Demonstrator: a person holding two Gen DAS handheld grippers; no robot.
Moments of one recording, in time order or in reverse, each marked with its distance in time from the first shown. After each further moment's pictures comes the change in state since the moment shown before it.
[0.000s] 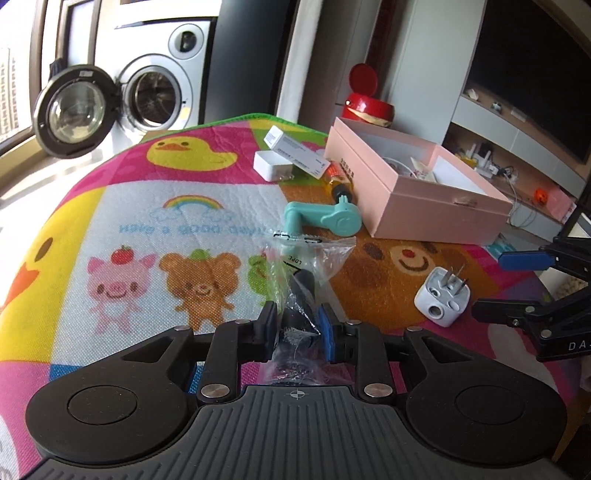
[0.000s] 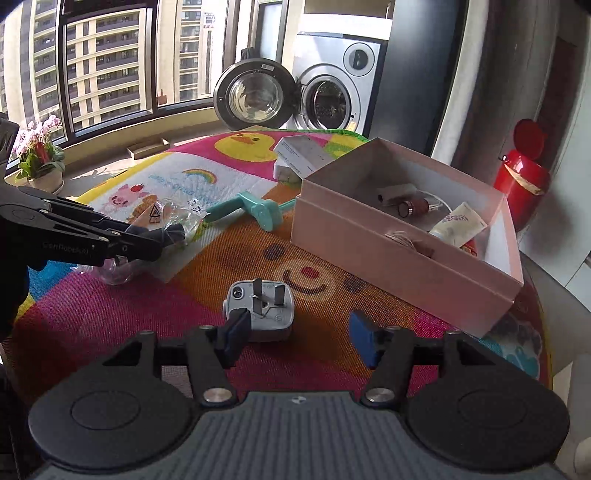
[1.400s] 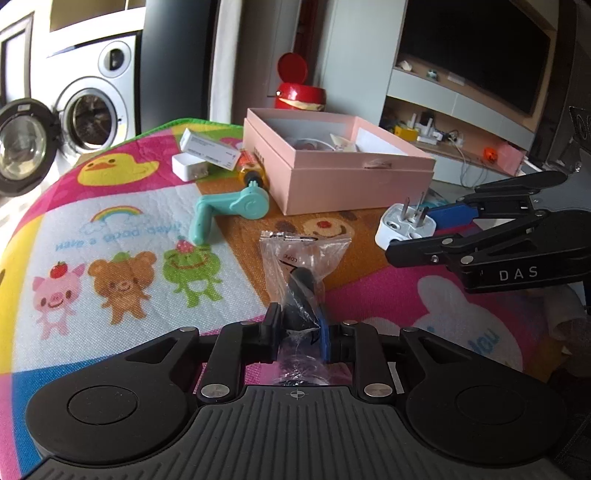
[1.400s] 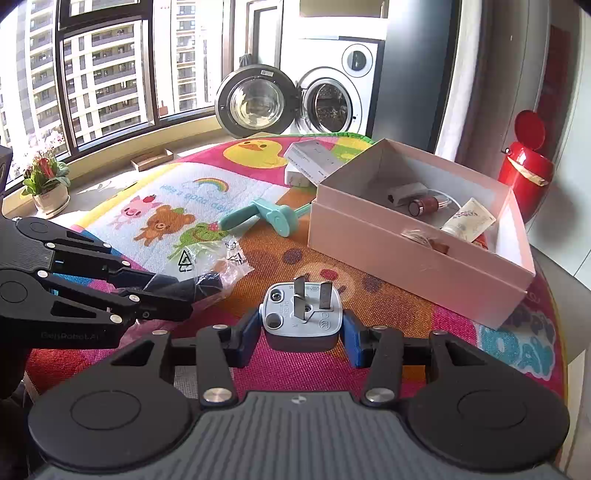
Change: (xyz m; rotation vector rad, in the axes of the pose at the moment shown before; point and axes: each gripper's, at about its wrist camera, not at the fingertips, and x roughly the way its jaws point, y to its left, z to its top) left arm -0.015 -0.035 -0.012 0.189 0.012 -0.168; right arm -0.018 0.012 0.010 0.004 -0.031 0.040
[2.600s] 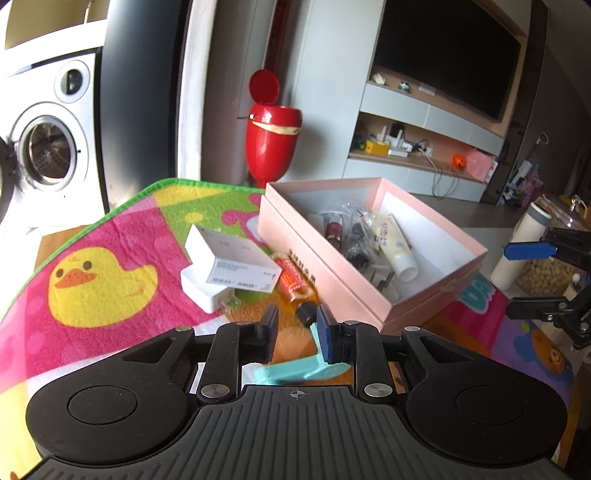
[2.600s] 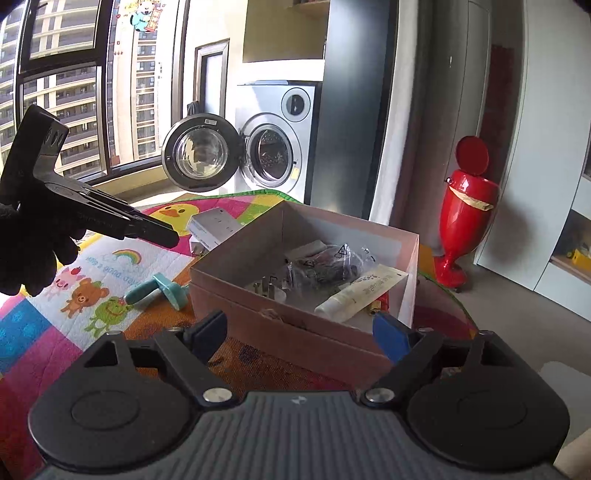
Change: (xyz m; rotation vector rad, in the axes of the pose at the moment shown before) left arm 0.082 0.094 0.119 0.065 -0.005 -0.120; right arm 0.002 -0.065 0.023 0.076 -0.098 -0.089
